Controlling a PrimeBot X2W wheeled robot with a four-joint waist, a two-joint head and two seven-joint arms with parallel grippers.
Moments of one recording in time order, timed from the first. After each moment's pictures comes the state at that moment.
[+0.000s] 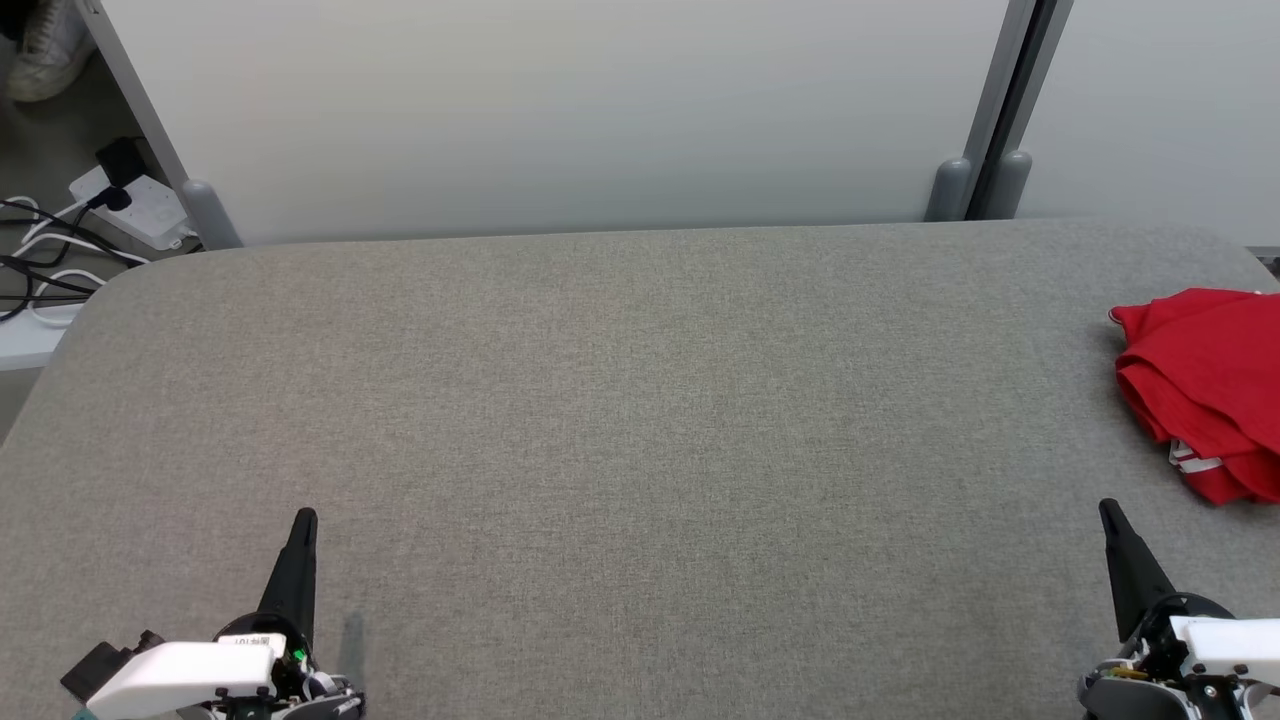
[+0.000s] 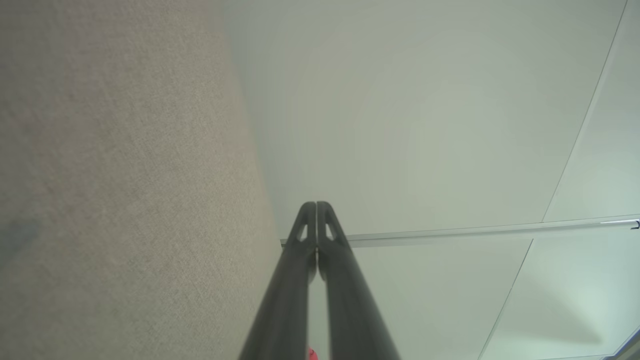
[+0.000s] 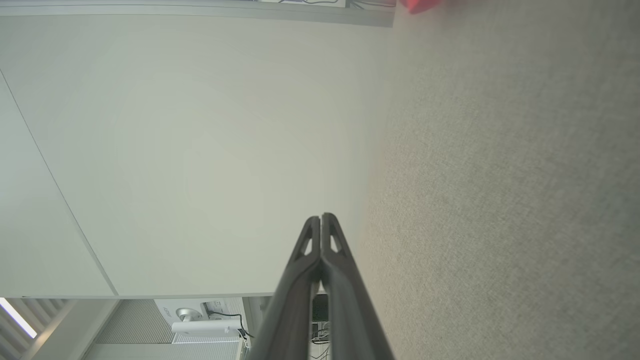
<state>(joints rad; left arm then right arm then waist) -0.03 0.05 0.06 0.27 -1.58 -0.11 0.09 -0.06 -0.04 -0.12 0.27 1.57 0.13 0.09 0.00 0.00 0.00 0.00</state>
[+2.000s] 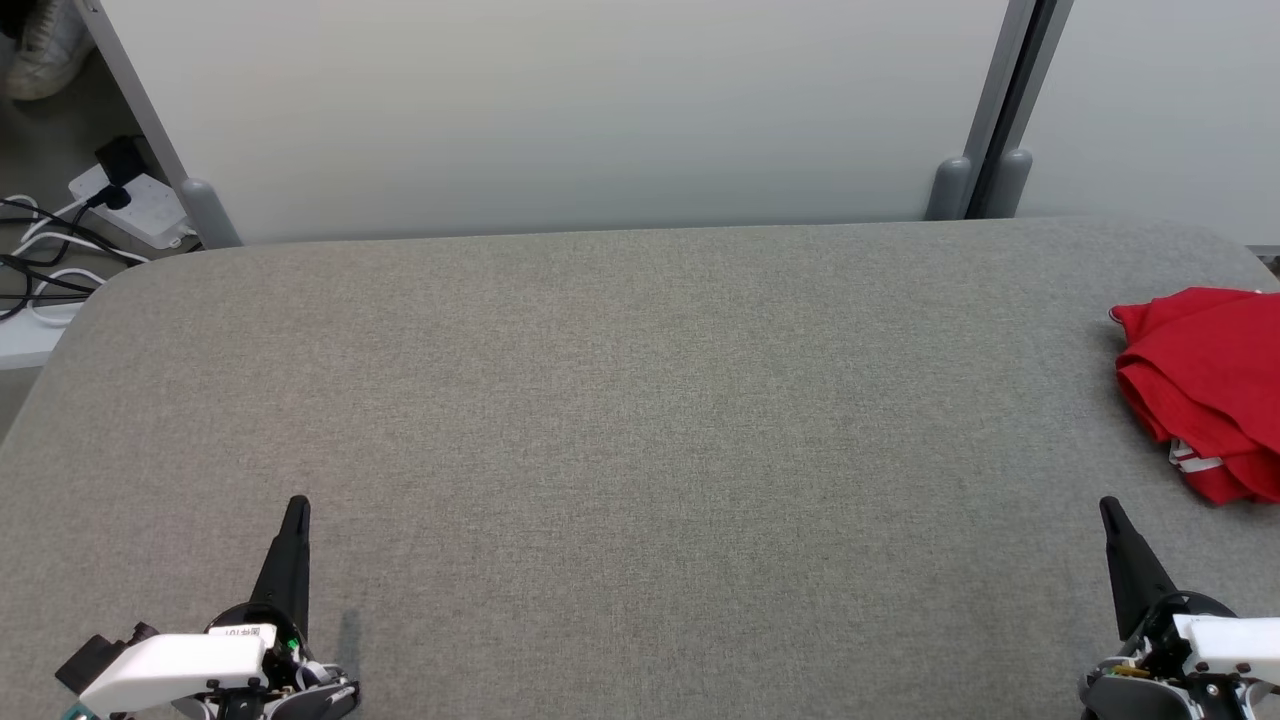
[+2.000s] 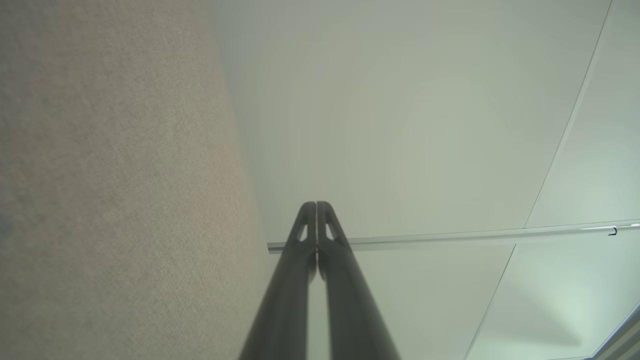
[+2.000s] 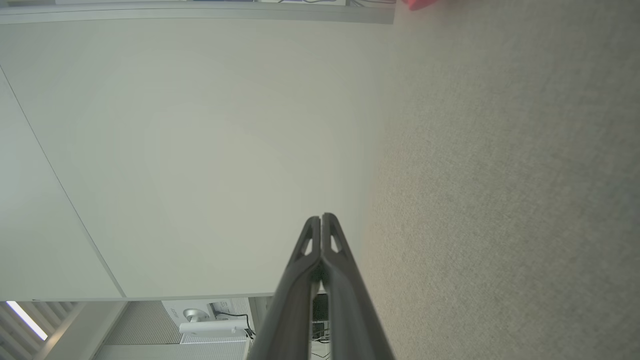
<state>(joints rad) -0.05 0.05 0.08 0.27 -1.61 -0.12 0.10 -0.06 -0.04 -0.13 0.27 1.60 0.13 0.10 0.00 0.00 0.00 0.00</state>
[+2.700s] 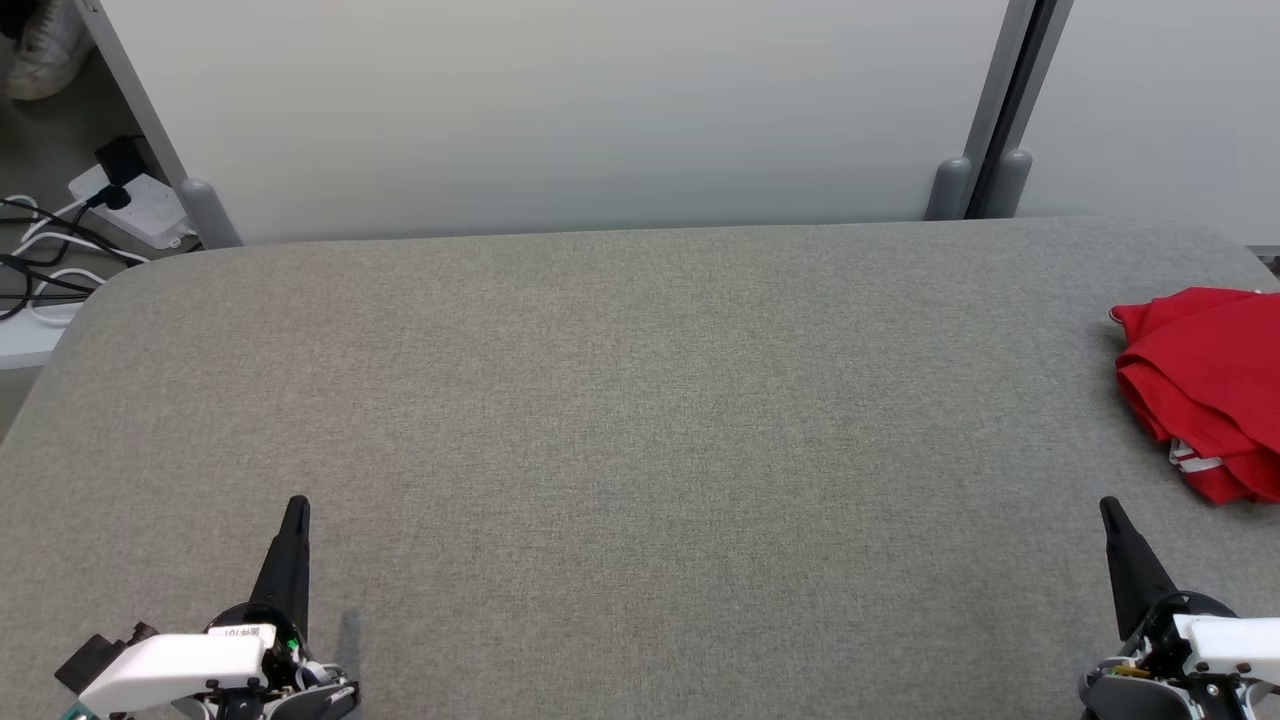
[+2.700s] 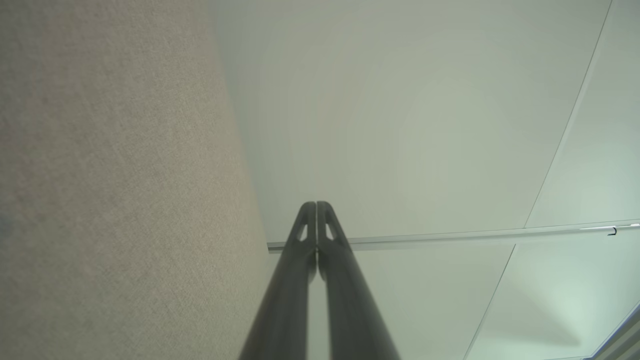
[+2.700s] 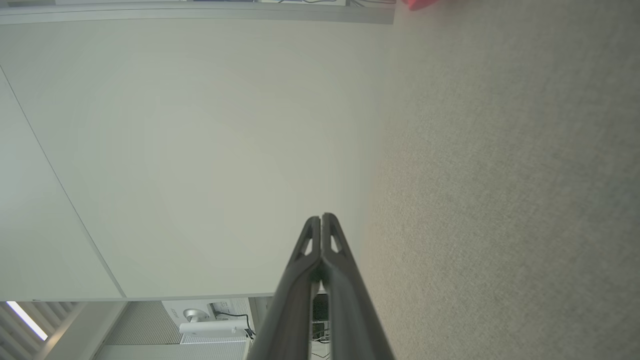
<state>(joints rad) -0.05 0.04 0.08 0.27 -1.61 -0.12 0.11 -0.06 -0.04 -0.13 0.27 1.60 0.13 0.10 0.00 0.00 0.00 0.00</state>
